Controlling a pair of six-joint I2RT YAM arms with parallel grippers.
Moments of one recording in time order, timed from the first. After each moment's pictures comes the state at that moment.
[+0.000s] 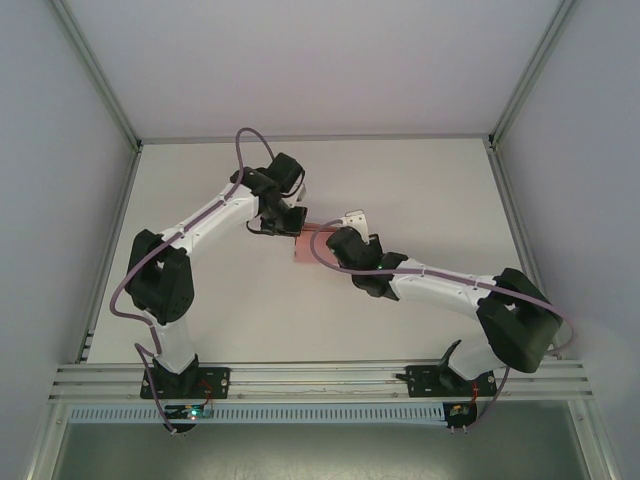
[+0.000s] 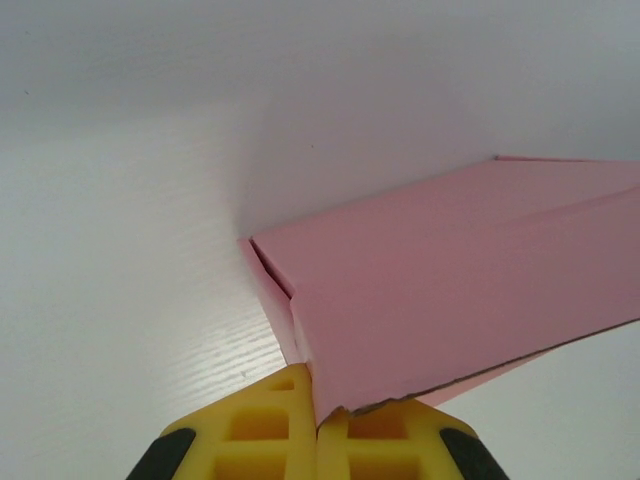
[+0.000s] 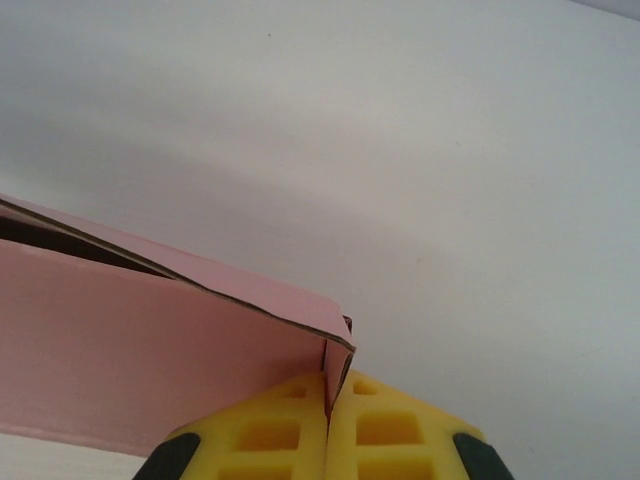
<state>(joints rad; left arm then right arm) -0.51 1.83 1.59 -1.01 0.26 -0.38 0.85 1.47 0.81 -0.18 0.62 0.39</state>
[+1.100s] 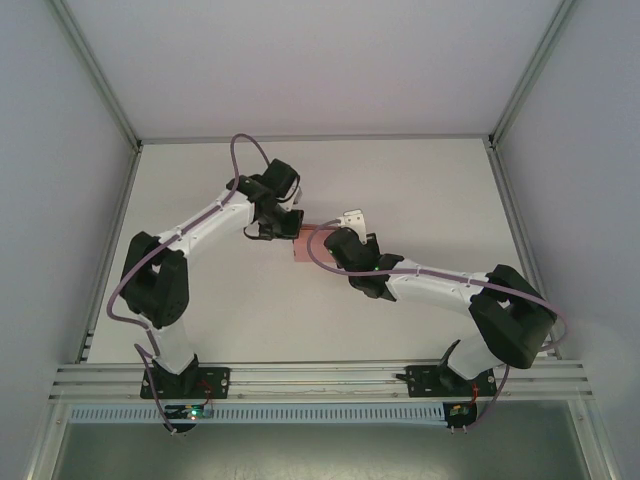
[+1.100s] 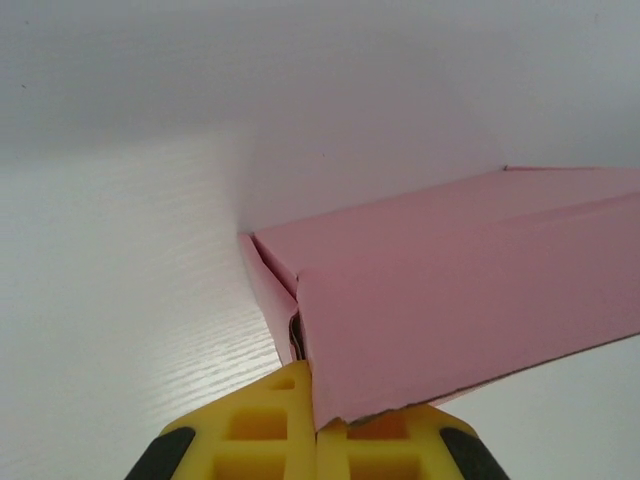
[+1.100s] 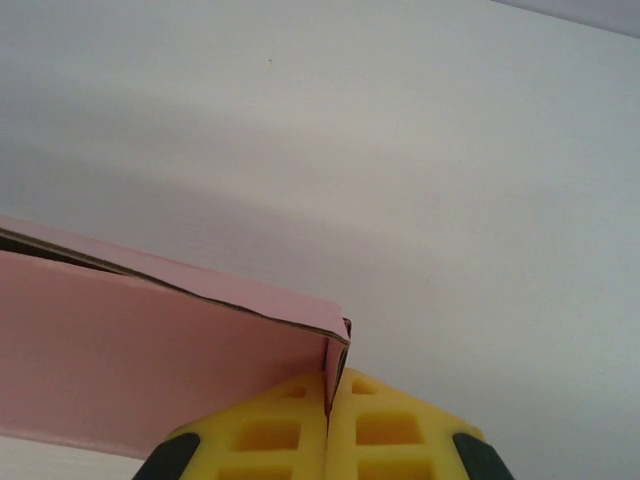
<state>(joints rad) -0.51 1.78 1.45 -0.86 0.24 -0.38 0.86 1.51 0.80 -0.08 0.64 0.39</state>
